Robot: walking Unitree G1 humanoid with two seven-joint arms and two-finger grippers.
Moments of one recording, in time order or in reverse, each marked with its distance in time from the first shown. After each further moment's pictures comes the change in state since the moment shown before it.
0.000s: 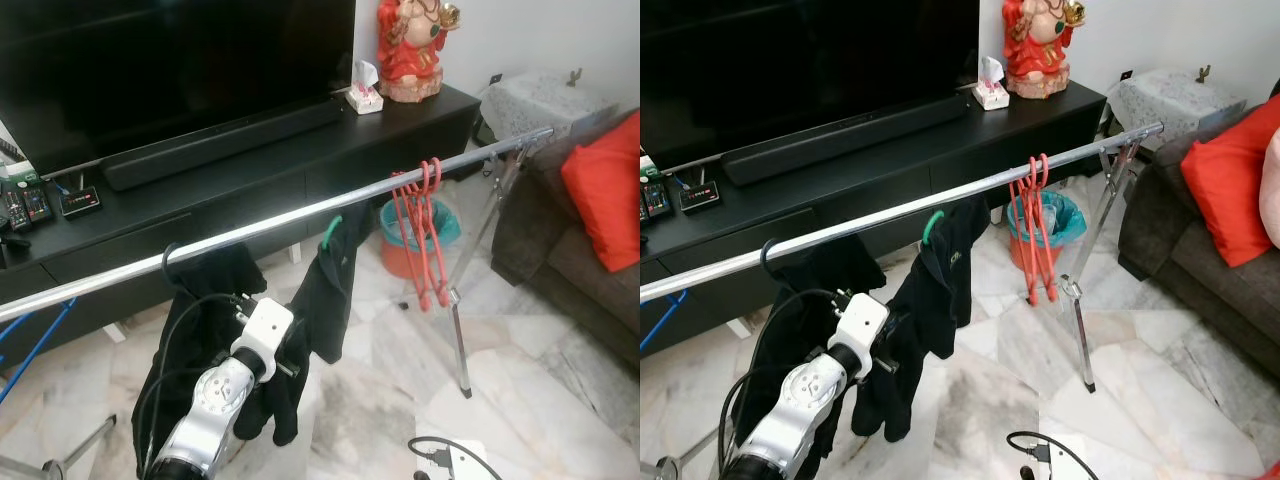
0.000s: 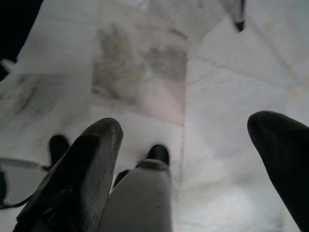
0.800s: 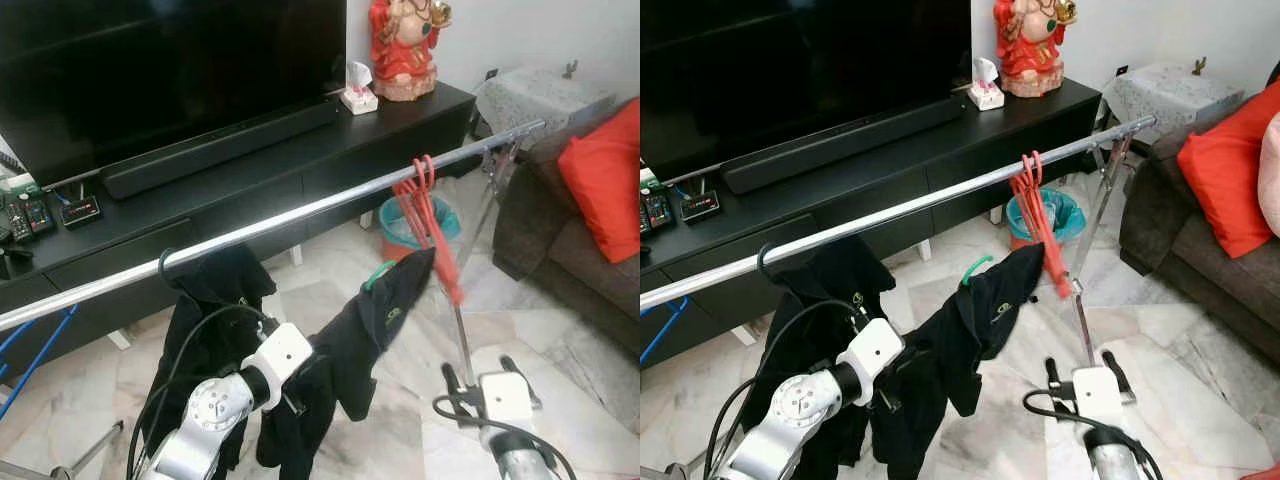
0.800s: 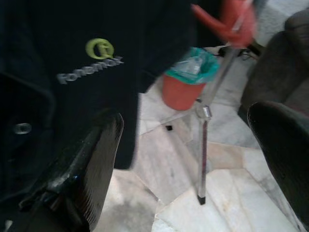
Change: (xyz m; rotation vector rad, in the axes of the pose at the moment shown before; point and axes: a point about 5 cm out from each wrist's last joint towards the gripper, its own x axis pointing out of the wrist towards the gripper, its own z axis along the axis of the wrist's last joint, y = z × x) left arm -0.012 -0.024 0.015 0.051 0.008 -0.334; right arm -0.039 -0.025 0.109 -0.260 -0.688 -0.001
